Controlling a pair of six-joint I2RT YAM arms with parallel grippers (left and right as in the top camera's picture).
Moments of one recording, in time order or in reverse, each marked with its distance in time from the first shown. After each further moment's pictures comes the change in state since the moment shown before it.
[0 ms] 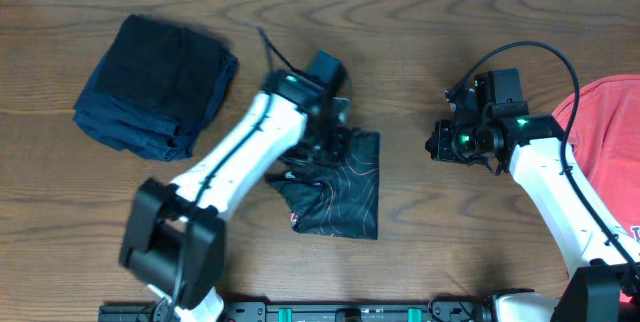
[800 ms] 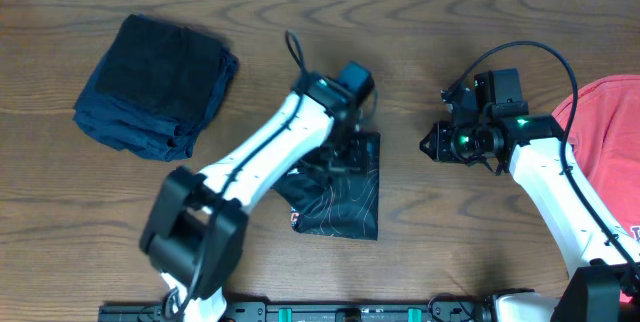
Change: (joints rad) left arm -0.066 0.064 0.077 -0.064 -0.018 -0.108; right arm 0.000 0.000 0.000 0.001 -0.048 -0.055
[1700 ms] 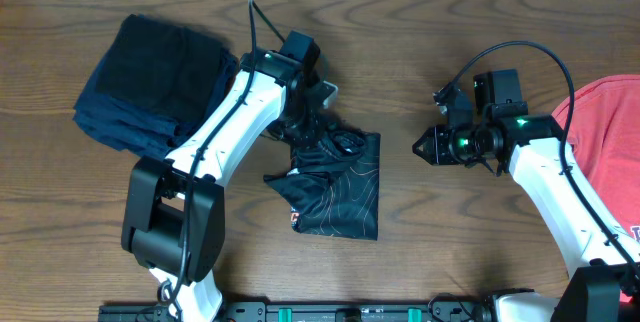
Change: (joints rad) left arm 0.218 0.011 -0.008 0.048 -0.064 0.571; right arm 0.002 0.000 0.000 -0.013 -0.080 -0.094
